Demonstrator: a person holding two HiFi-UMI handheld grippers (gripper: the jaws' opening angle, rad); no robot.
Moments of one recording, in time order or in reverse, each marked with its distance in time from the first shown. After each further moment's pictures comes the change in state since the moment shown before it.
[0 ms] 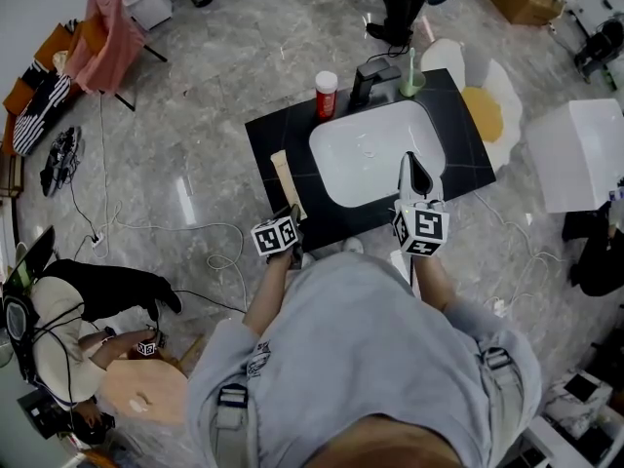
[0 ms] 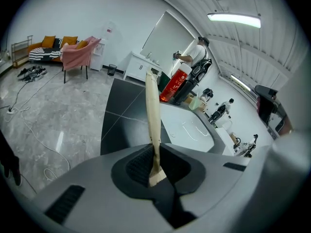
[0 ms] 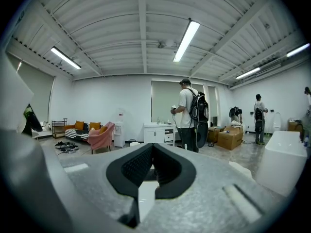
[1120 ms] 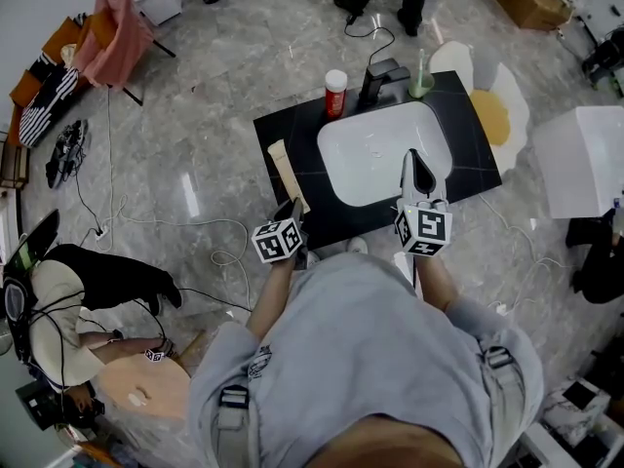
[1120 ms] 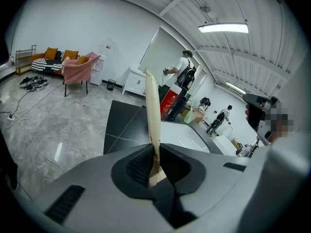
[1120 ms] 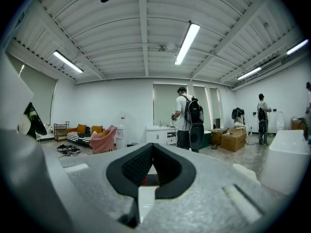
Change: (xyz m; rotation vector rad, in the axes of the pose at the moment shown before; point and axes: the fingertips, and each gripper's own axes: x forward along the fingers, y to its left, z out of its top) left arm -0.047 -0.028 0.043 0.038 -0.171 -0.002; right arm 0.002 0.014 0.013 0.005 -0.041 0.028
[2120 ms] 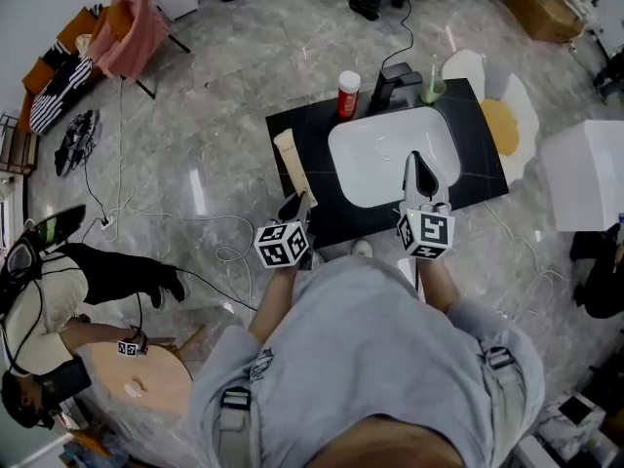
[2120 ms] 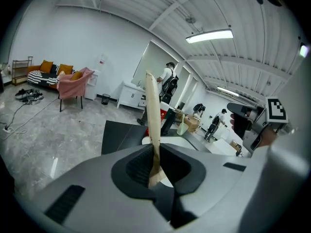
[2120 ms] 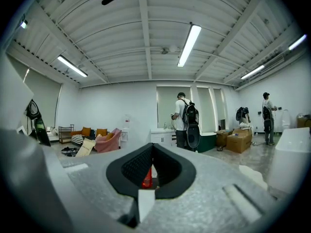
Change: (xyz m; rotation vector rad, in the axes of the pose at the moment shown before) left arm -0.041 -0.036 0.046 0.074 -0.143 -0.039; right arm -0.001 0.018 0.010 0.006 -0.030 0.055
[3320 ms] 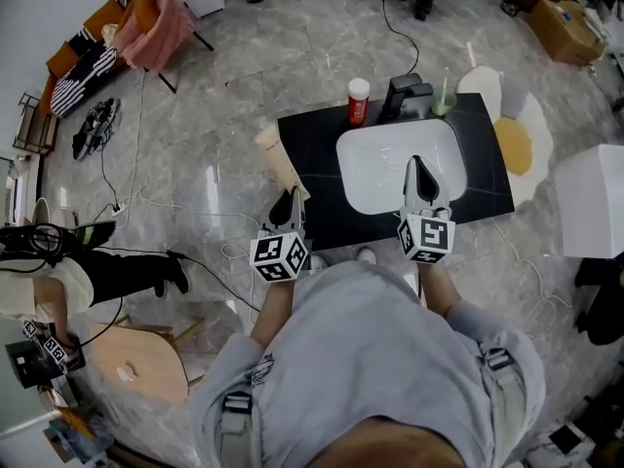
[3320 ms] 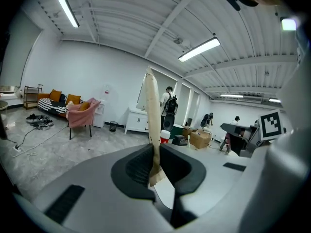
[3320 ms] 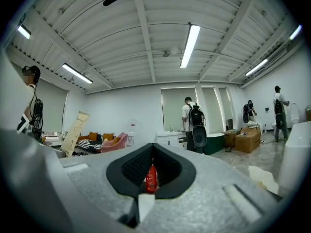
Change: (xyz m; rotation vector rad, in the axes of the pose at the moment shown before) left arm -0.054 -0.034 0.073 0.108 -0.282 0.128; right arm 0.004 -0.004 0.007 0.021 -0.041 0.087
